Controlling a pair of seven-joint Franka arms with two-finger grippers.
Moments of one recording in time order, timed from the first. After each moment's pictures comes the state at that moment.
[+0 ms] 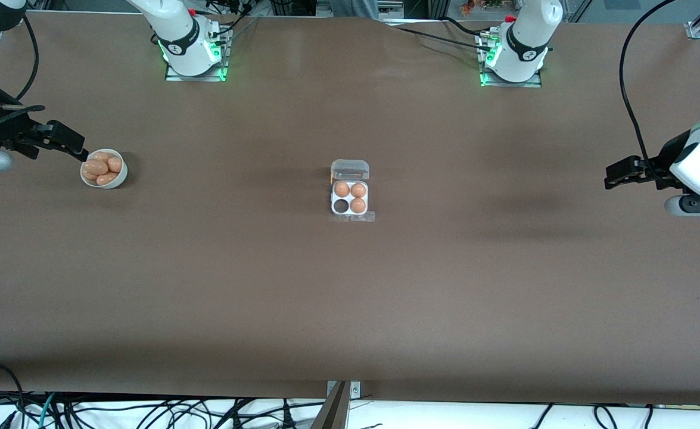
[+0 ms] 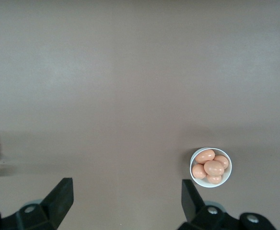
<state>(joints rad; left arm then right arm) -0.01 0.20 0.01 -1.44 0.01 1.54 -0.03 0.10 0.00 -0.09 -1.67 0.01 1.68 0.06</state>
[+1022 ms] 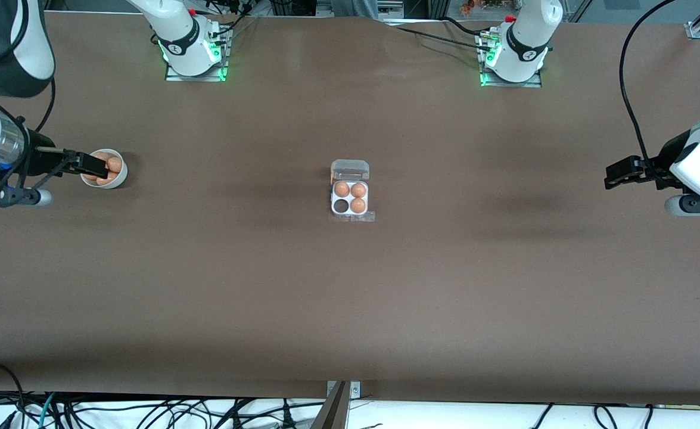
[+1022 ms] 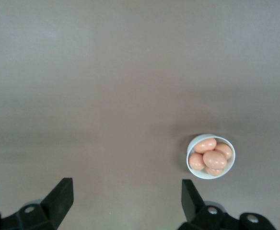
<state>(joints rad) -0.01 0.20 0.01 -1.44 0.01 1.54 -0.03 0.06 0.15 -0.10 -1.70 0.01 1.67 0.02</state>
